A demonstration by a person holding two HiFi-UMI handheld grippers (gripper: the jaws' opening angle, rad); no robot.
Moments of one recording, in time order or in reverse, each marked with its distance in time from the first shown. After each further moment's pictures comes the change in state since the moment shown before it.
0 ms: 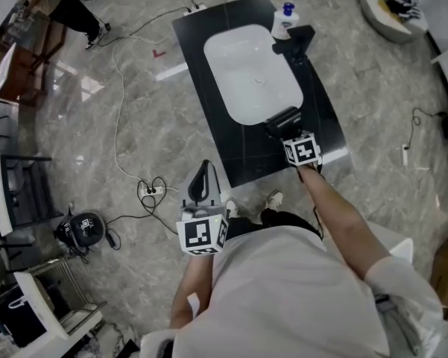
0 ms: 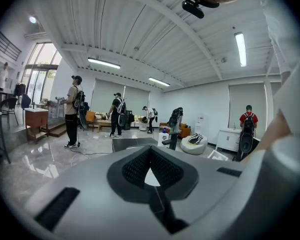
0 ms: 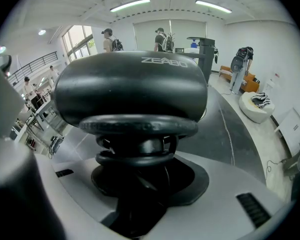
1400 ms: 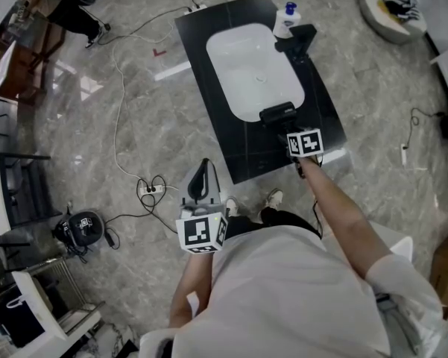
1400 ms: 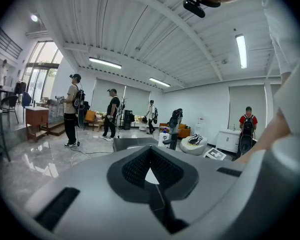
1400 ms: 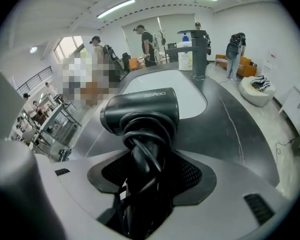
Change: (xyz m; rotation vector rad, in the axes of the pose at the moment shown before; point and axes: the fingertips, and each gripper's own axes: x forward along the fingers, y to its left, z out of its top) left arm -0.011 0.009 -0.001 -0.016 -0.002 -0.002; right arm -0.002 0.007 0.004 0.128 0.008 0.060
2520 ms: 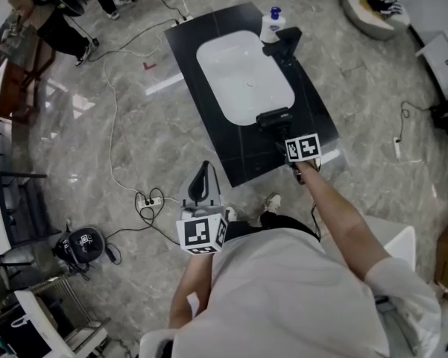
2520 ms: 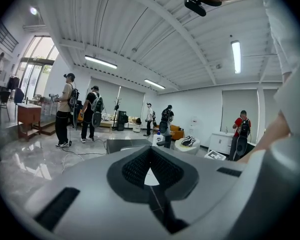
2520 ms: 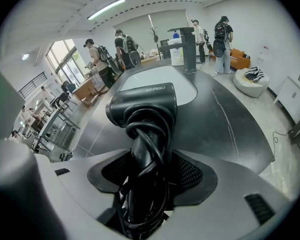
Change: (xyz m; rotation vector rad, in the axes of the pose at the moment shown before) left arm -0.001 -0.004 0.001 -0.005 -0.020 -0.085; right arm -0.017 0.001 -0.029 0.081 0.032 -0.016
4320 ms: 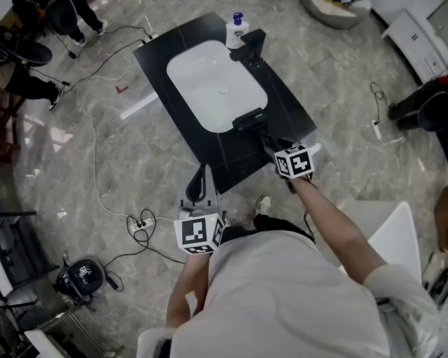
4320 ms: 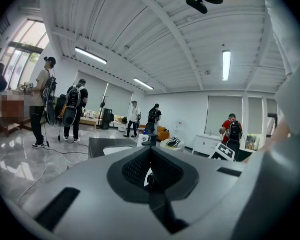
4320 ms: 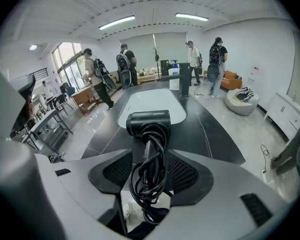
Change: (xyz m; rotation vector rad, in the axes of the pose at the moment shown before) left arm 0.022 -0.029 -0.006 -0.017 0.000 -0.182; right arm -0.072 0.015 0.004 -0.055 -0.192 -0.091
